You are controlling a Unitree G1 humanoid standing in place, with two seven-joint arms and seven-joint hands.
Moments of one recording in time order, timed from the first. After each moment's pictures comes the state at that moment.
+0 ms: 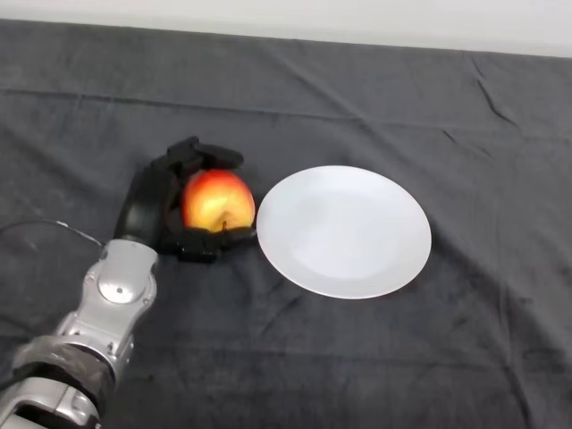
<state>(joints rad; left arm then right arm) -0.67 0.26 -0.31 1.05 -0.07 -0.49 0.15 -0.35 -0.40 -1.08 1.73 -0.10 -1.18 0.21</state>
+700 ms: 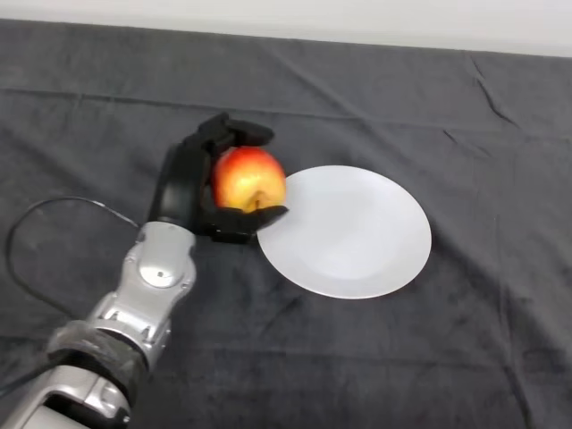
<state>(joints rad) -0.70 0.22 -0.34 0.95 -0.04 -0.42 0.25 -0.35 -0.40 -1.08 1.73 -0.10 -1.18 0.21</state>
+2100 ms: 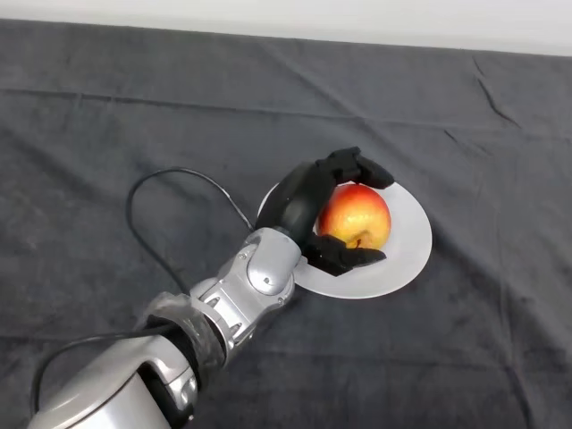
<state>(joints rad) -0.86 0.09 -0.86 1.04 -0.21 -0.32 0.34 -0.35 -0.40 -1.08 1.73 -0.10 -1.18 0.21</state>
